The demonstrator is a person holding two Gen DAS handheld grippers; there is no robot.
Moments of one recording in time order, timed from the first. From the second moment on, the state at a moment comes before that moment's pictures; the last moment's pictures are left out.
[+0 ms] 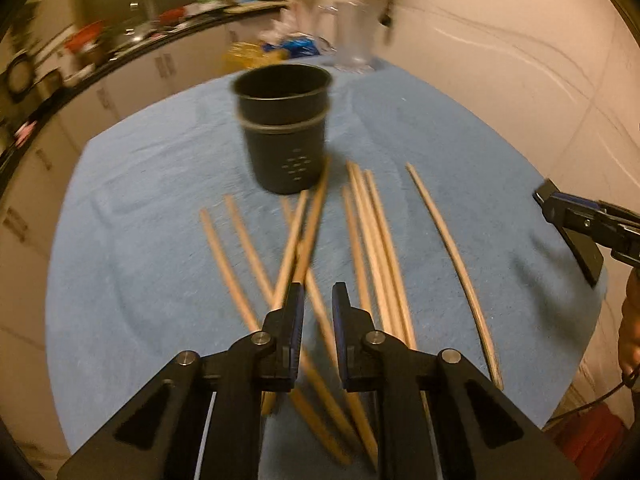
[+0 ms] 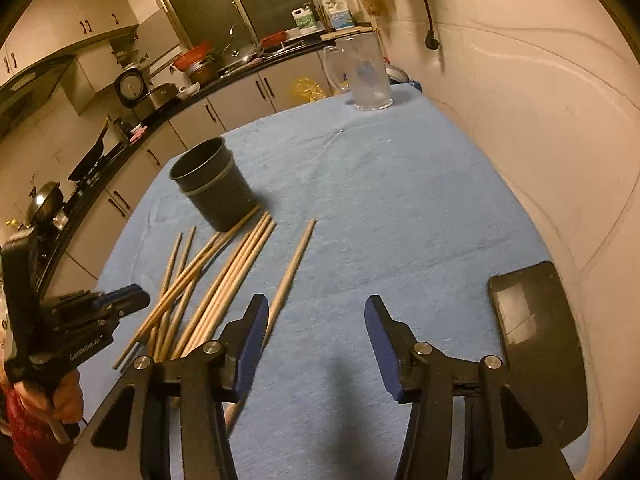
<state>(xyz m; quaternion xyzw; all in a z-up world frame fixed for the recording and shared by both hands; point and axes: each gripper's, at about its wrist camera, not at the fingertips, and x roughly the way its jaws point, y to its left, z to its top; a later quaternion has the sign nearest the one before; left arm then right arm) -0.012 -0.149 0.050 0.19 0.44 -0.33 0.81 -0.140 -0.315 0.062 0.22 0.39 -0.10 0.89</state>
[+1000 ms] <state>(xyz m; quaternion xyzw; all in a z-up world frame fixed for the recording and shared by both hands) 0.062 -0.167 0.019 0.17 0.52 -0.32 0.77 -0.116 -0.330 0.034 0.23 0.40 -0.09 0.88</state>
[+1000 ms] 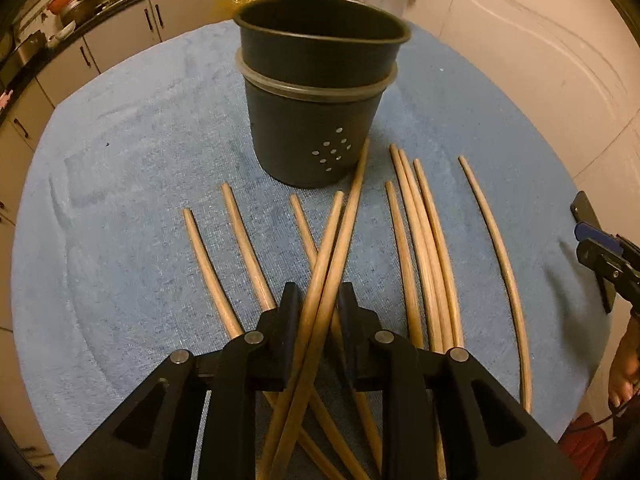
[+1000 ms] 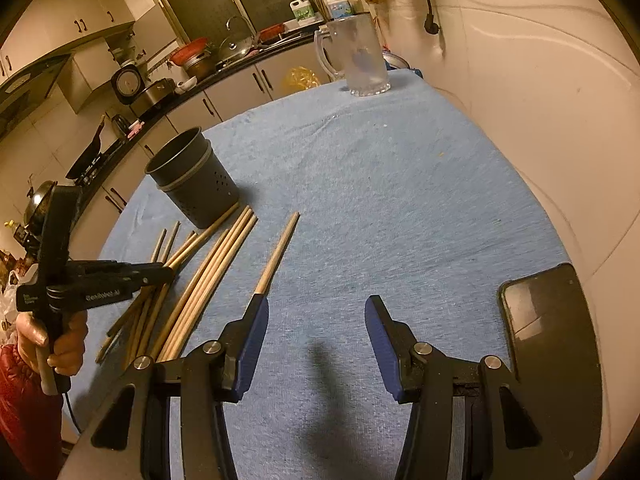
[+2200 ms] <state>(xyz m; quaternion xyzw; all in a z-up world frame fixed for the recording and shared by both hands) 0.070 -0.148 0.026 0.13 0.55 -0.36 0.75 -0.083 -0.320 0.024 0.23 0.43 -0.08 0.87</state>
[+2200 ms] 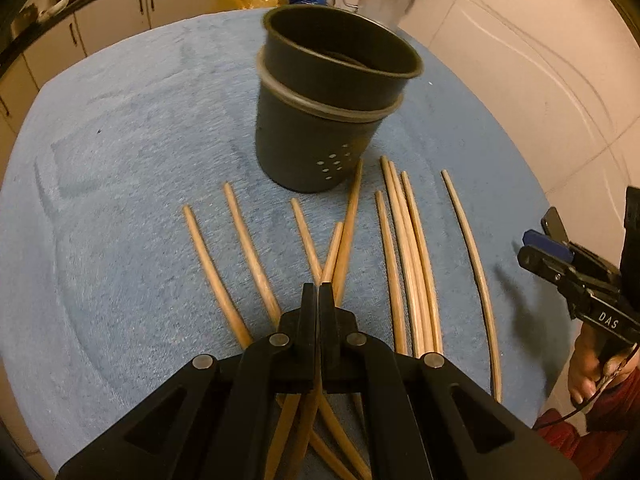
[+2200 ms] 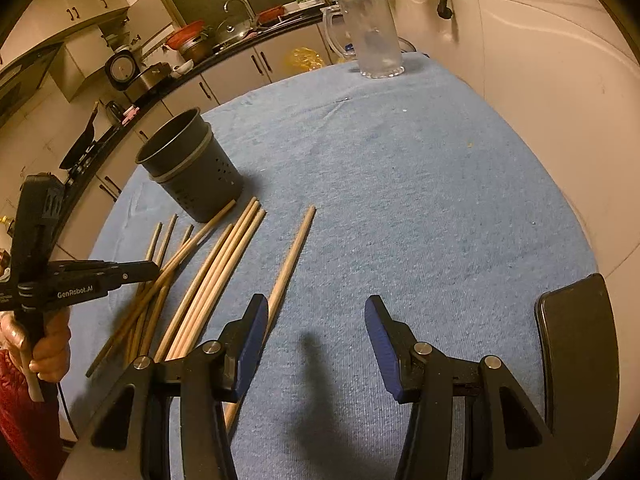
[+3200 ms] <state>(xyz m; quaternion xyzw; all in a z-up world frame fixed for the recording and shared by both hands) 0.066 -0.152 0.021 0.11 0.52 -0.32 0.79 -0.043 -0.331 0.017 0.24 0.48 -0.08 0.84</state>
